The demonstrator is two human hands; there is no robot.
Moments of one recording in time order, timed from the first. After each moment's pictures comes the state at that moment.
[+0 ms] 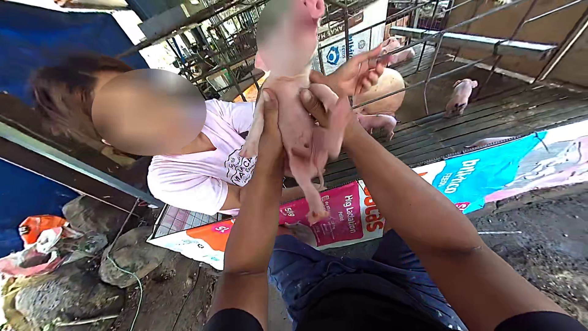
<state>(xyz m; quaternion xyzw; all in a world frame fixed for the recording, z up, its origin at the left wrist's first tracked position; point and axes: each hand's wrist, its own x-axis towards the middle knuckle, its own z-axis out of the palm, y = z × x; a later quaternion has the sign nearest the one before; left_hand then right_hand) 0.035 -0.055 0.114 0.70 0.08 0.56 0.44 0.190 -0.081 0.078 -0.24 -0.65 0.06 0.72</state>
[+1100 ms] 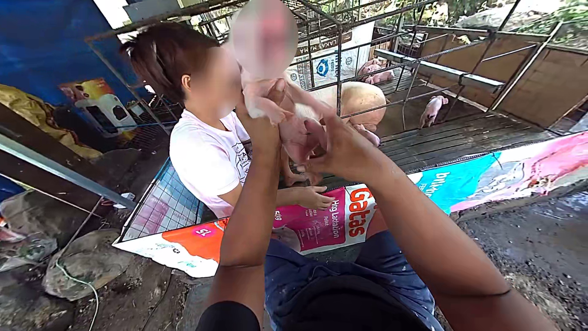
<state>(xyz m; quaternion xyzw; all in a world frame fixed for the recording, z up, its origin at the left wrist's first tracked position) 0.050 -0.017 0.123 0.59 0.02 0.72 0.36 0.159 -0.180 0.102 -0.64 -0.62 0.12 0.44</state>
